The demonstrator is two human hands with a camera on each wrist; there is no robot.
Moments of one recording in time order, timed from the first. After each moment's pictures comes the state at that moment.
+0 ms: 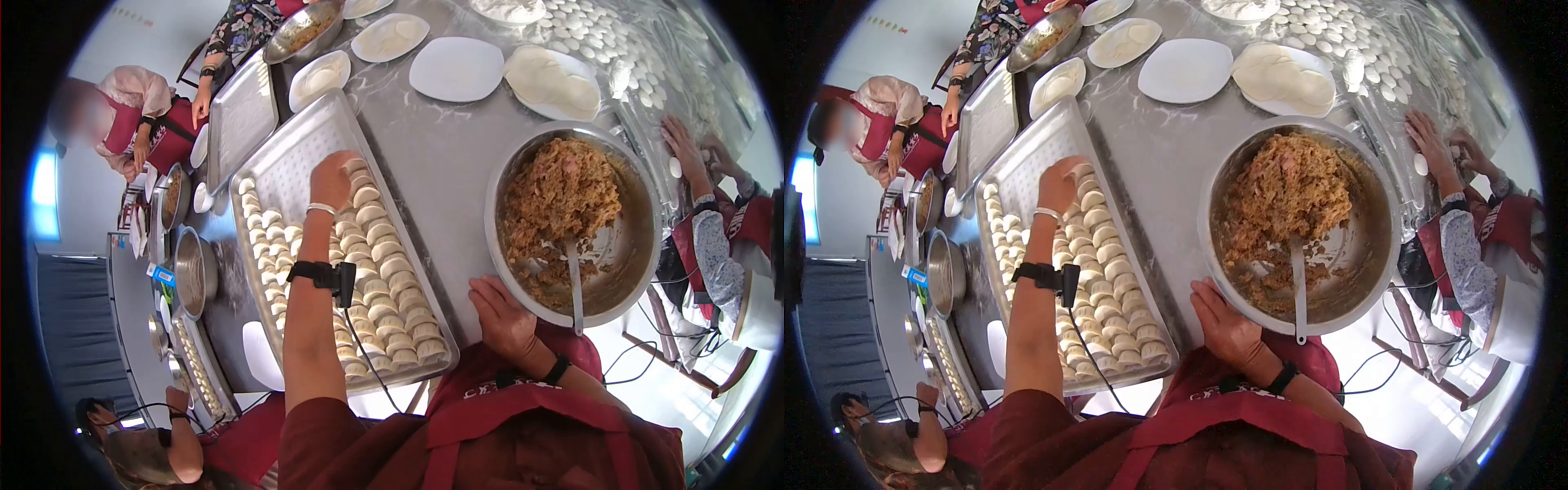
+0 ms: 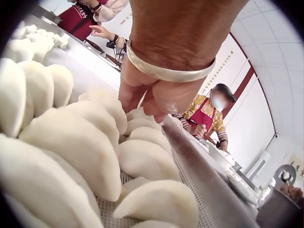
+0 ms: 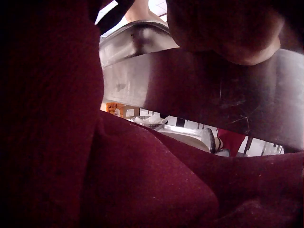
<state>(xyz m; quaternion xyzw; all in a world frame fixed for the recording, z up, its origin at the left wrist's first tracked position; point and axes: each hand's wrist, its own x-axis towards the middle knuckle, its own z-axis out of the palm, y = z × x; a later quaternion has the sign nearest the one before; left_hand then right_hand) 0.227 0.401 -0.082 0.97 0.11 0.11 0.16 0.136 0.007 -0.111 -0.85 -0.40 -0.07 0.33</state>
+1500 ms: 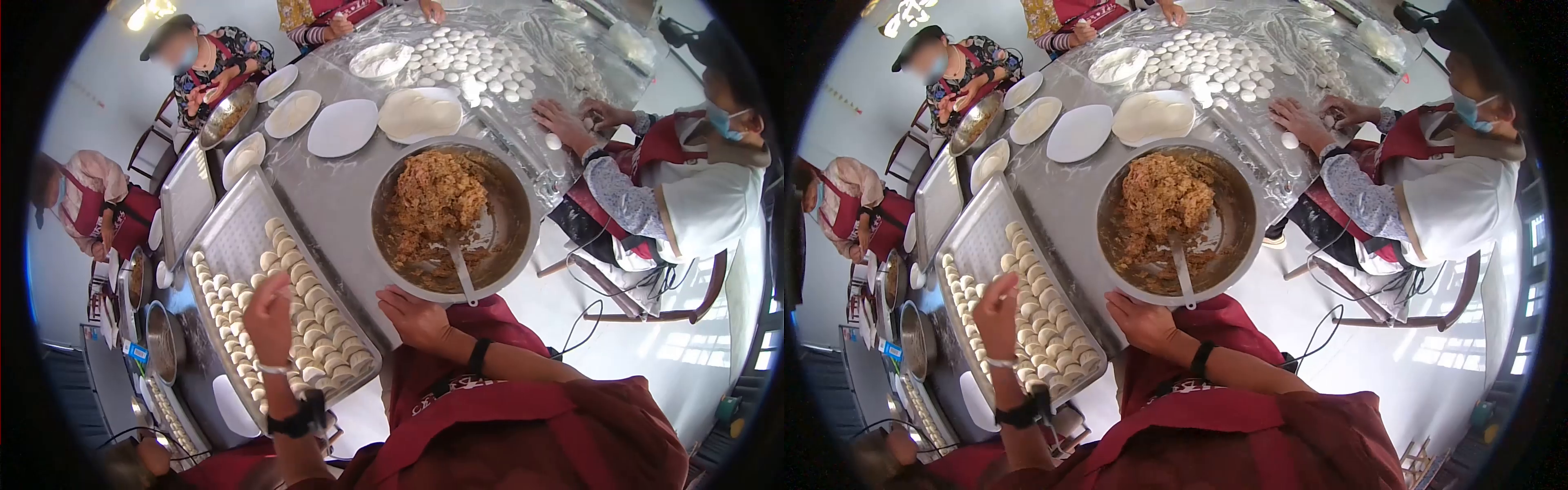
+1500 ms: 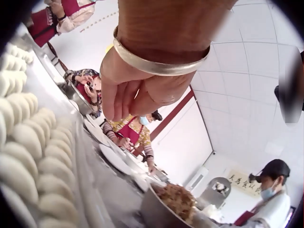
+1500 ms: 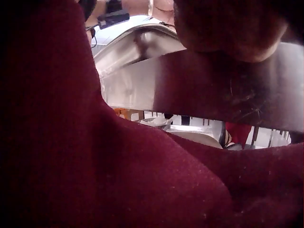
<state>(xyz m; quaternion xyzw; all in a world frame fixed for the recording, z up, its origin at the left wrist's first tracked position) 0.083 0.233 0.024 0.88 0.17 0.20 0.39 0.127 -0.004 -0.117 -0.83 -0.42 -0.11 0.36</state>
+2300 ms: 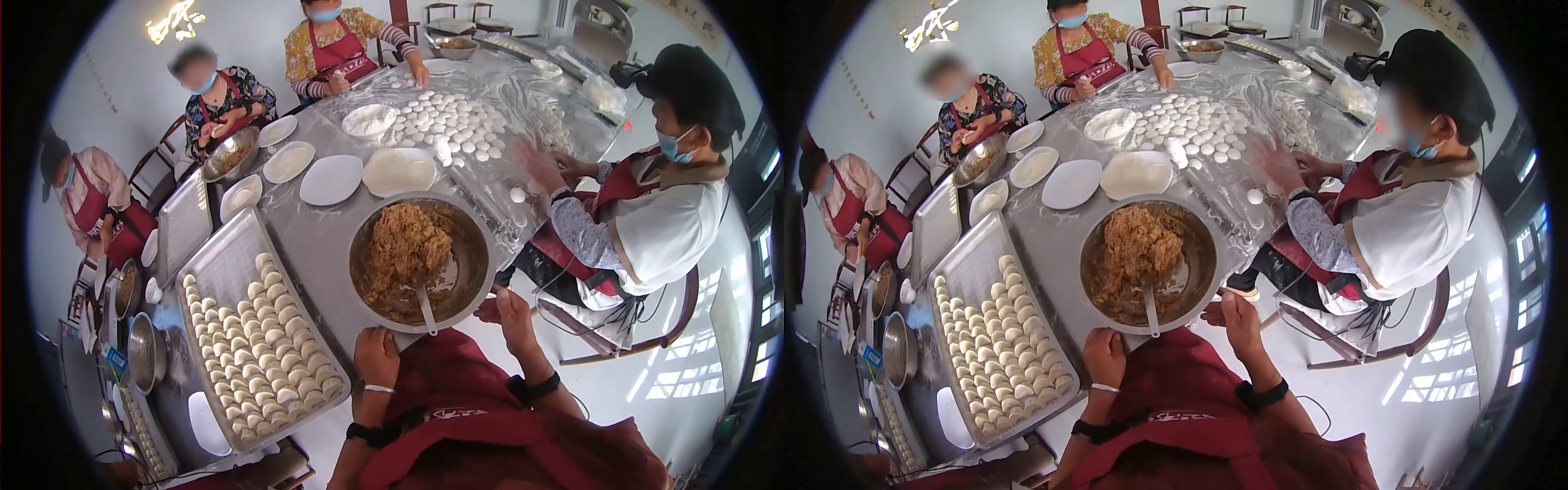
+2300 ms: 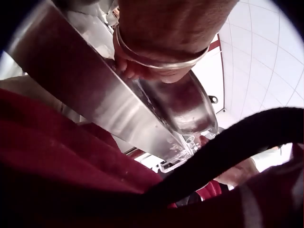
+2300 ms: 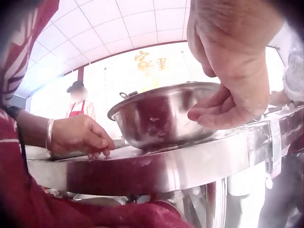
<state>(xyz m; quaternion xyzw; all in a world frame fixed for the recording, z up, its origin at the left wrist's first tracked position) 0.088 0.054 -0.104 0.91 0.09 0.27 0.30 0.167 -0.198 -0.077 -0.67 0.00 0.10 0.73</state>
